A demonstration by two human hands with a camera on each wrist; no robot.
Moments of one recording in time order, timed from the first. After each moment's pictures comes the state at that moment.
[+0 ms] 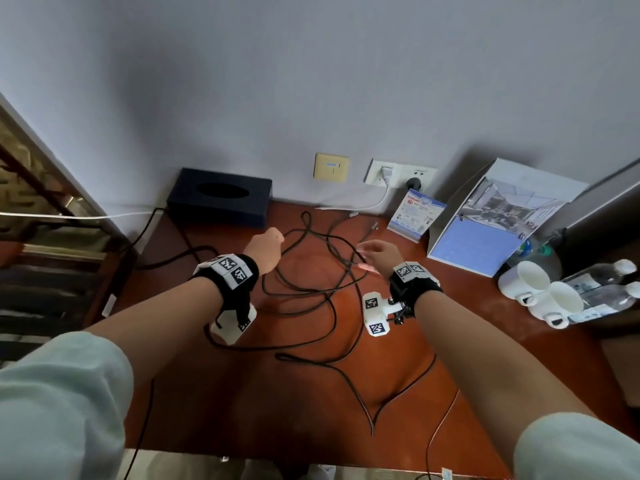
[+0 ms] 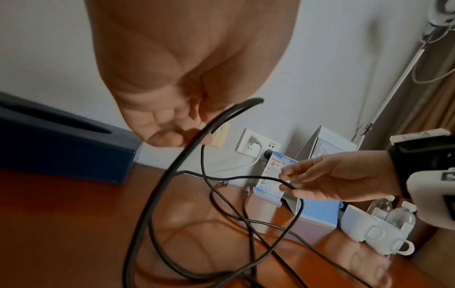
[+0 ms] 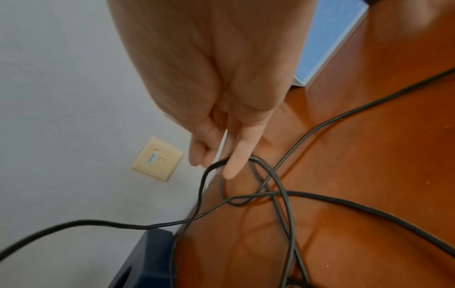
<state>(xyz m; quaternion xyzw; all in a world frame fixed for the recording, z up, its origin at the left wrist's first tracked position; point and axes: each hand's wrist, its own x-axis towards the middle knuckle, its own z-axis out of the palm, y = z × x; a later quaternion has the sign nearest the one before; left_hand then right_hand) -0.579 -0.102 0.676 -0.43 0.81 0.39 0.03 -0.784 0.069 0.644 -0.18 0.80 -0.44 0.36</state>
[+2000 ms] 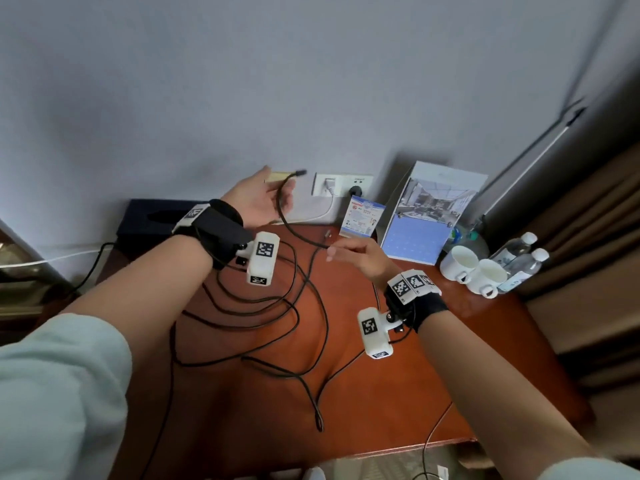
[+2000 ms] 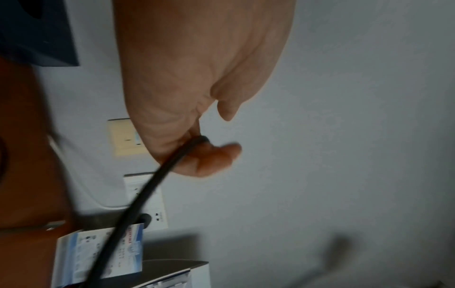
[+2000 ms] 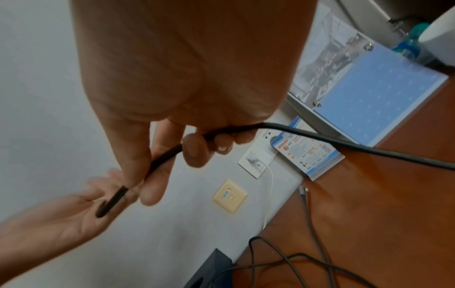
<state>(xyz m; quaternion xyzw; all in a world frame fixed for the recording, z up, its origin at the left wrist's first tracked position) -0.638 -0.085 0.811 -0.25 0.27 0.93 -0.06 -0.726 0.144 0.770 -0.39 0.72 -0.50 0.29</state>
